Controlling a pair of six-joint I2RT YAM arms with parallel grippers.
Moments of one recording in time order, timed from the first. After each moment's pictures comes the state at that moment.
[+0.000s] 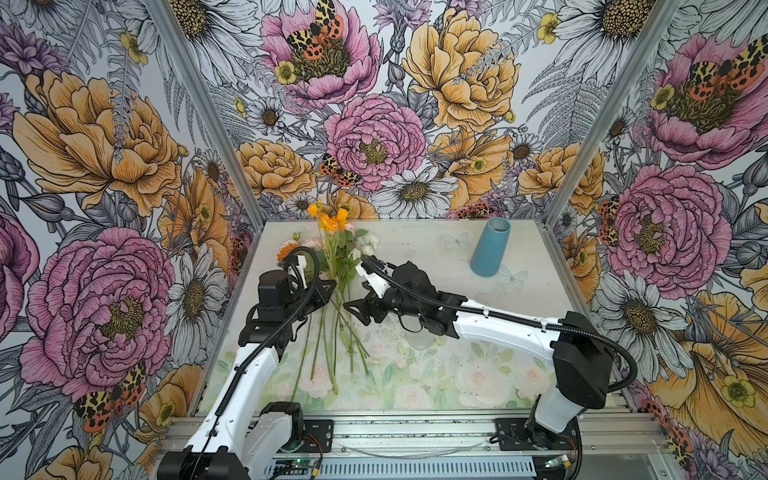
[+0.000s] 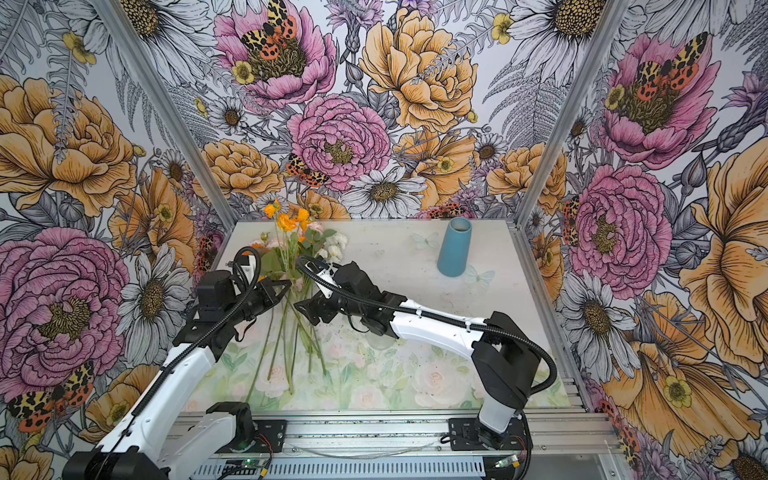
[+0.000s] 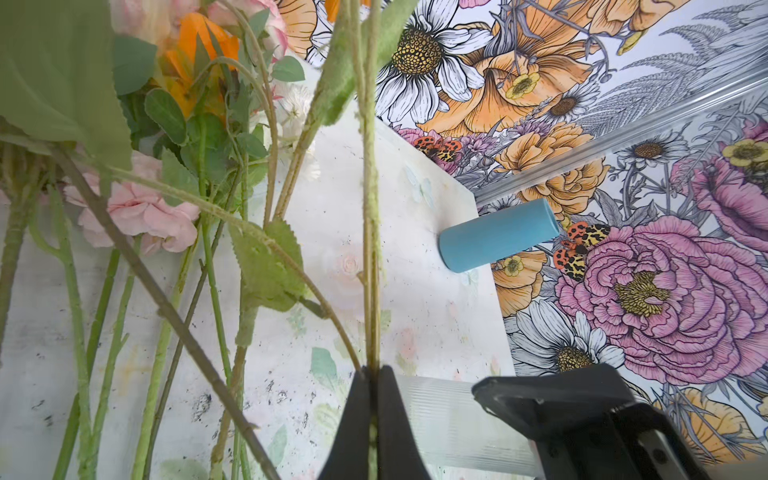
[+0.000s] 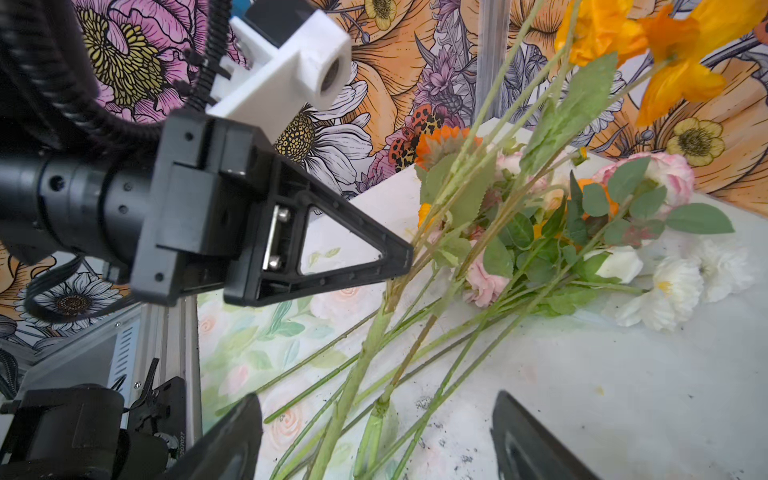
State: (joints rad) left arm -0.04 0.93 0.66 -0.18 0.51 -0.67; right arm 0.95 1.72 1.26 0.07 -0.21 0.18
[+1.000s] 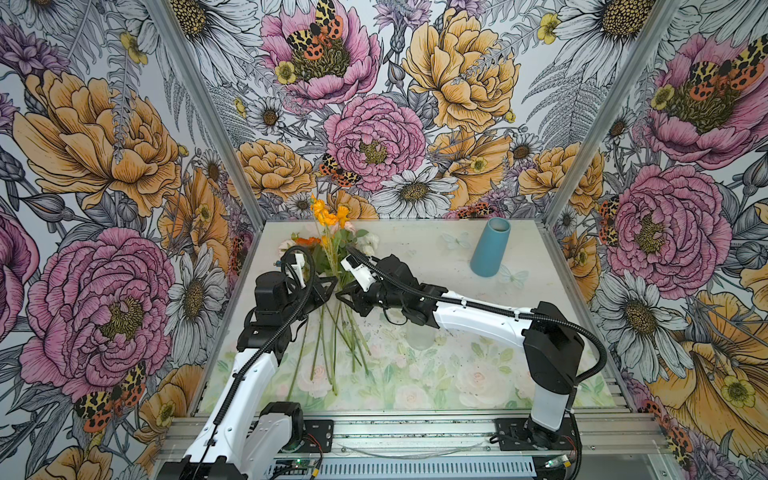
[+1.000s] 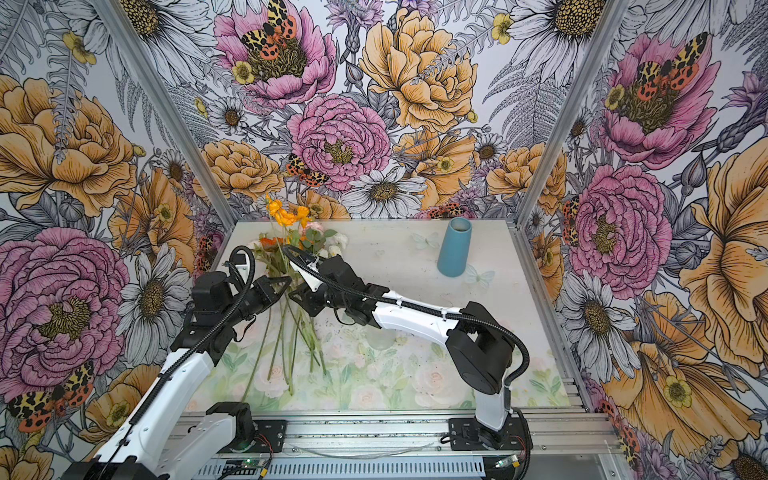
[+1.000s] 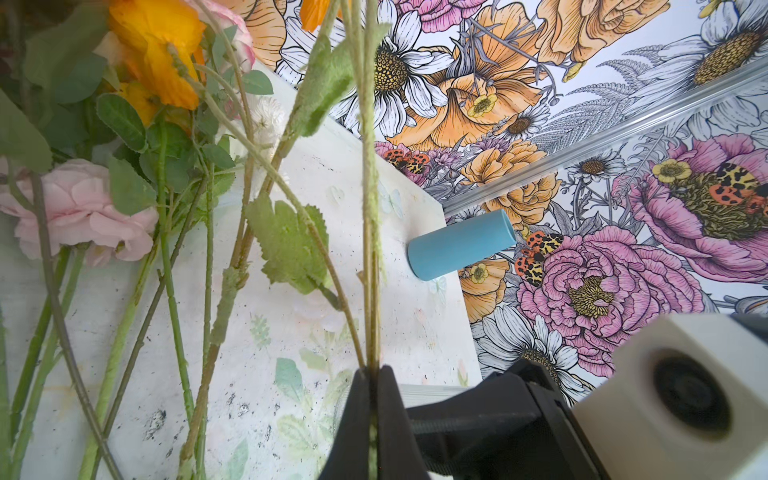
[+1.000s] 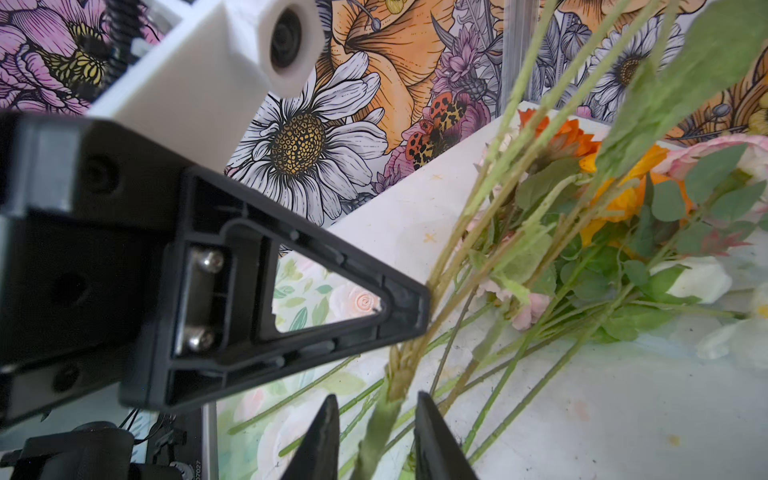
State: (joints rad) left arm -0.04 0.90 0.66 -0.13 0.54 -0.74; right arm 0.95 1.87 1.43 0.03 -0.28 0.23
